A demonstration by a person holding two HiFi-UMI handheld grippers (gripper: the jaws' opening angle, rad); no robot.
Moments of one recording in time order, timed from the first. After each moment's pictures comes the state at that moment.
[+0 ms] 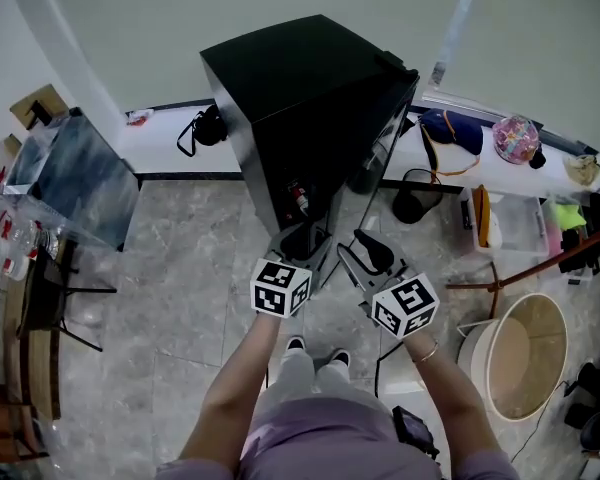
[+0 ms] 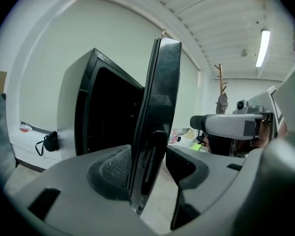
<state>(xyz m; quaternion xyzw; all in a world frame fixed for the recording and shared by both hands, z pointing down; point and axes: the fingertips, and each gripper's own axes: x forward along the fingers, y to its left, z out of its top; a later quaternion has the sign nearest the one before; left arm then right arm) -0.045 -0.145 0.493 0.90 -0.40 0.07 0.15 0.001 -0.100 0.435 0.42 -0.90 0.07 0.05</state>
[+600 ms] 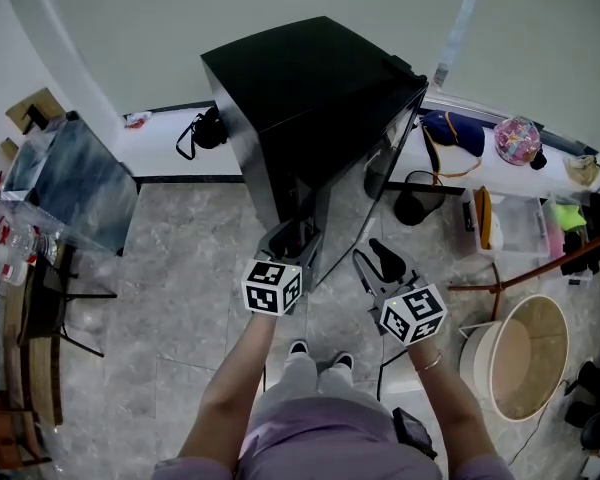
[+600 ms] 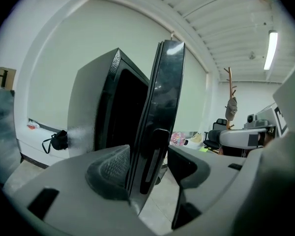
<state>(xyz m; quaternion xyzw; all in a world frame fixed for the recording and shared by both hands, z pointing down) -0.086 -0.179 0.496 0.88 -0.44 0.06 0.16 0.017 -0.113 0.456 0.47 -0.88 0.11 0.05</state>
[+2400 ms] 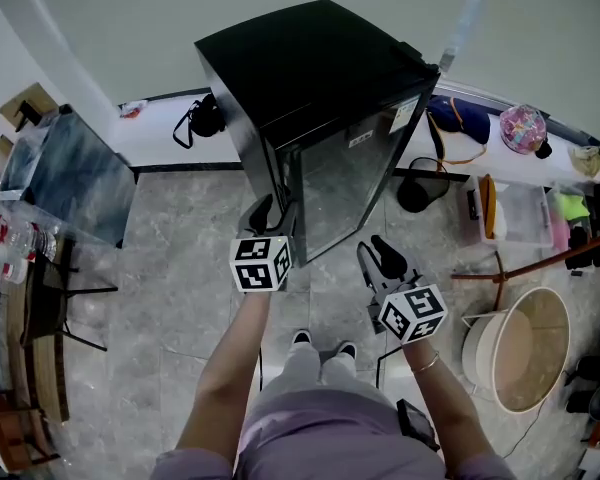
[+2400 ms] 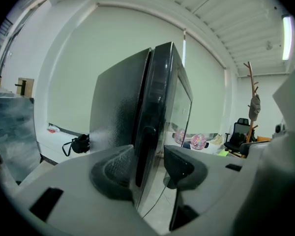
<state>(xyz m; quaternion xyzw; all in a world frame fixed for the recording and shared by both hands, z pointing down) -0.142 -0.239 0.496 0.83 -0.53 0.07 0.16 0.017 -0.131 0.473 0.50 -0.85 0.16 0.03</state>
